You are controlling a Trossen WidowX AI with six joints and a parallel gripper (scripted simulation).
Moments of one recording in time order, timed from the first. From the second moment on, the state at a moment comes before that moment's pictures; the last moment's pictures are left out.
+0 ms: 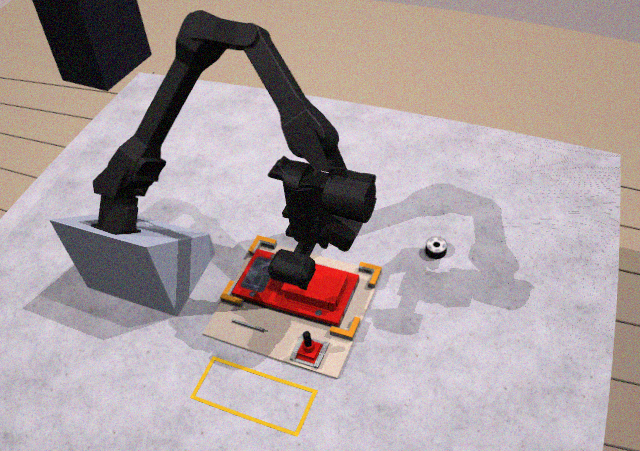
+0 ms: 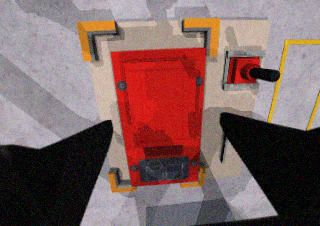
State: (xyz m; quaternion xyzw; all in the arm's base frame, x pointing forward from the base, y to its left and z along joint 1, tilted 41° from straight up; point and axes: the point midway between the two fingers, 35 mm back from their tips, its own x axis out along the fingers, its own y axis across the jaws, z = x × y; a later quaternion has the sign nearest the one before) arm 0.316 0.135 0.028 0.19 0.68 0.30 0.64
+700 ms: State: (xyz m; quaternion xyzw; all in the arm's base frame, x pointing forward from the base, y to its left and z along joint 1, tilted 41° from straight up) arm 0.314 0.146 0.016 0.19 0.68 0.30 0.64
